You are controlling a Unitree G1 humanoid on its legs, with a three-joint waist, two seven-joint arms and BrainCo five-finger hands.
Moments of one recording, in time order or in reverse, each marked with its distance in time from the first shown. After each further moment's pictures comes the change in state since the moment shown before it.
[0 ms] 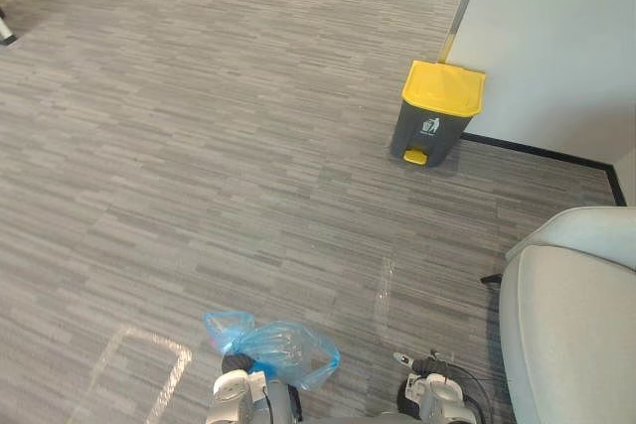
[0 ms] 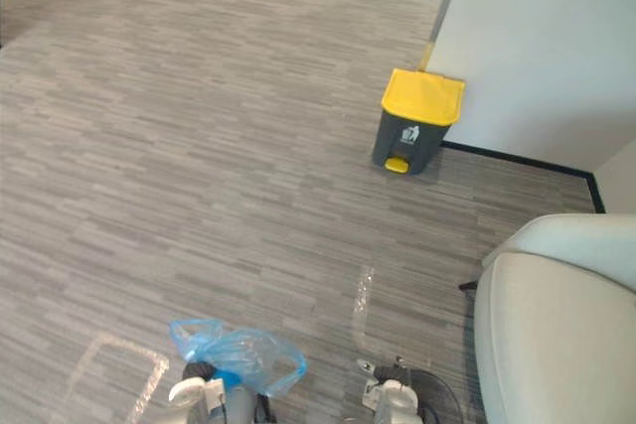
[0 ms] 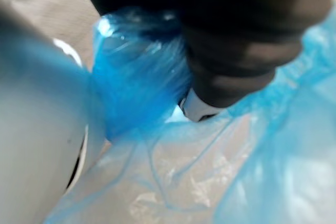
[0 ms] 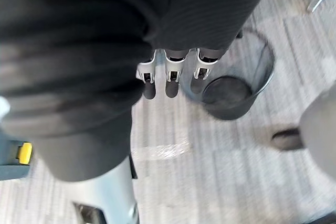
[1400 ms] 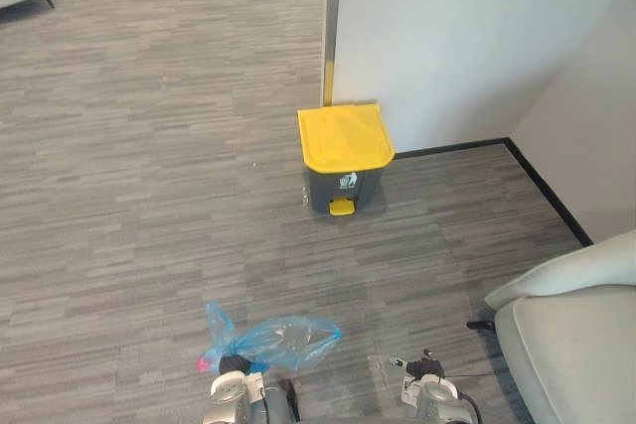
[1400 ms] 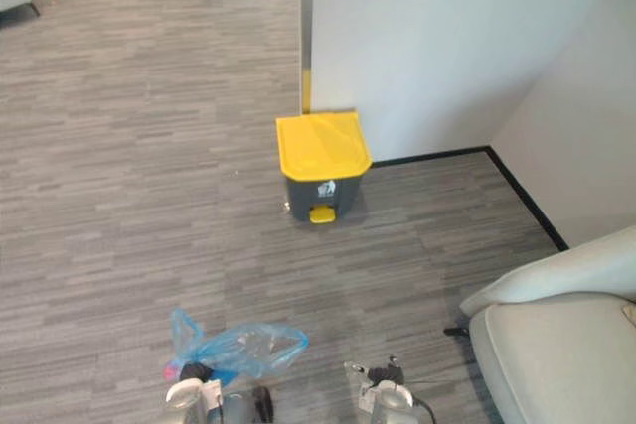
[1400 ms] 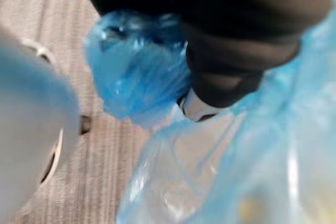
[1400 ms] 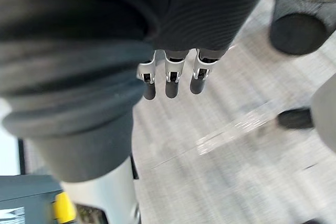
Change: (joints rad) left arm 0.033 0.016 -0.060 -0.005 -0.019 0.003 0.001; right arm 0.012 0.000 0.041 -0.013 -0.044 0.003 -0.001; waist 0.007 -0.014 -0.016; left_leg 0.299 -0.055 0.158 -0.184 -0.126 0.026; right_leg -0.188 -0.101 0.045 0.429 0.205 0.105
